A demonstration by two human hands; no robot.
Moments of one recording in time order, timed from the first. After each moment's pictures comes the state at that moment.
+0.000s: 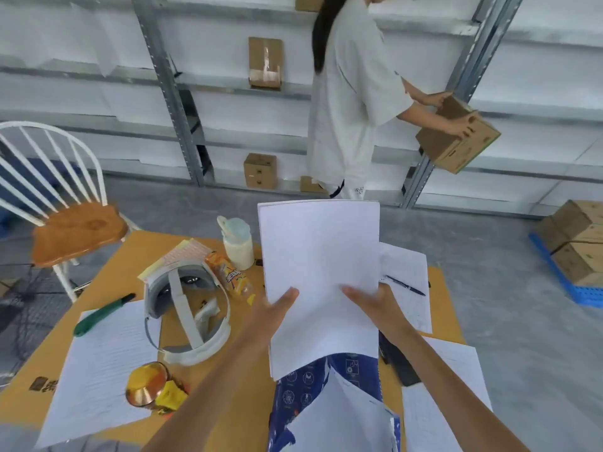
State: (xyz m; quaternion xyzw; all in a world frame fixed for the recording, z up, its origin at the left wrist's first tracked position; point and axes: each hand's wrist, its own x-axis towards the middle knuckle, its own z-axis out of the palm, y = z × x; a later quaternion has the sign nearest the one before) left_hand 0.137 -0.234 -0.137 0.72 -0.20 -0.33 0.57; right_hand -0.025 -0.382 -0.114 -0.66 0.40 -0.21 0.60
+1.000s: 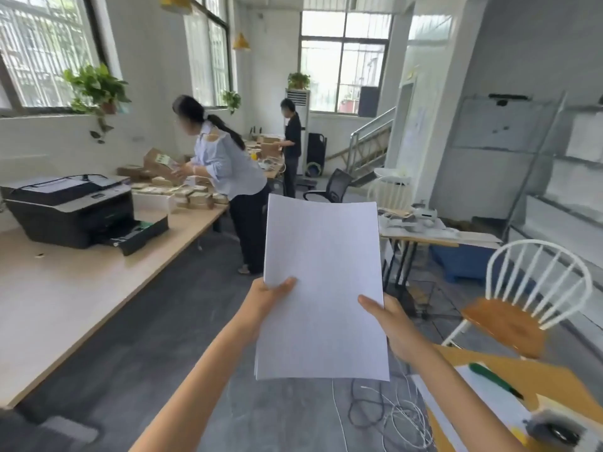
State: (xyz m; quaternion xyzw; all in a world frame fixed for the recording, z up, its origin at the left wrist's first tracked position) left_hand -0.091 0.312 0.063 0.62 0.21 0.22 0.72; right_hand 0.063 0.119 0.046 -0.66 -0.27 0.28 0.64
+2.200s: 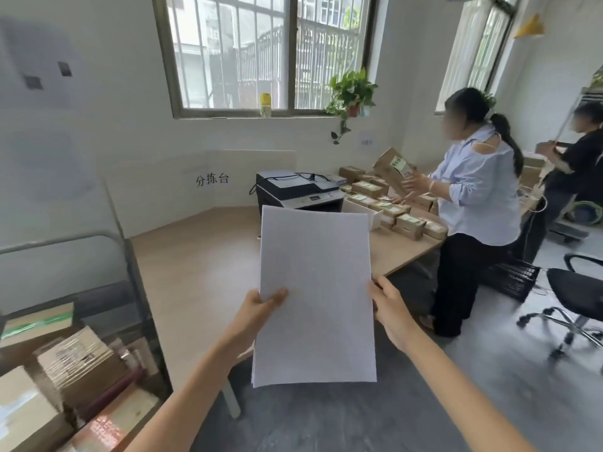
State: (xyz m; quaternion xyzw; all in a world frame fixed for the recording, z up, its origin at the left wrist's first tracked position) left_hand -0.232 0.749 0.000 0.50 0.44 0.47 0.58; right_hand 0.024 0.743 0.017 -0.49 -0.51 0.49 0.51
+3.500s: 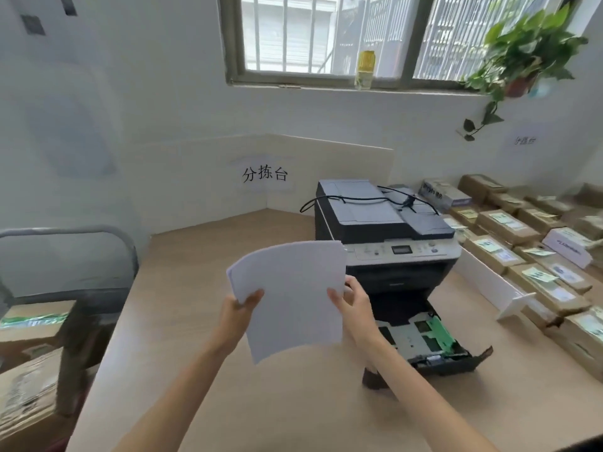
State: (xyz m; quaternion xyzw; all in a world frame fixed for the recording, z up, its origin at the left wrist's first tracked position) left_hand -0.277 1.272 -0.077 0.34 0.64 0.59 0.36; right_hand -0.060 1.363 -0.071 -0.40 -0.63 0.54 0.39
